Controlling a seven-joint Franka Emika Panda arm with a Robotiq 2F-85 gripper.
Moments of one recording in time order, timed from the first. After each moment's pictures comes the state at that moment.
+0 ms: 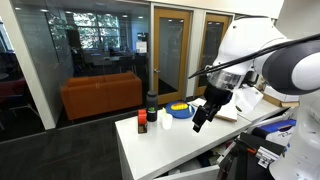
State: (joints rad) arm 0.14 -0.62 0.42 -2.75 0.21 2.36 0.57
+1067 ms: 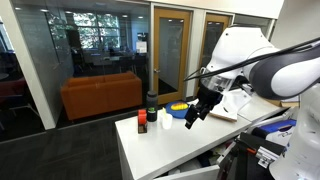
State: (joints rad) arm 0.09 -0.53 0.41 -2.76 0.15 2.51 0.60
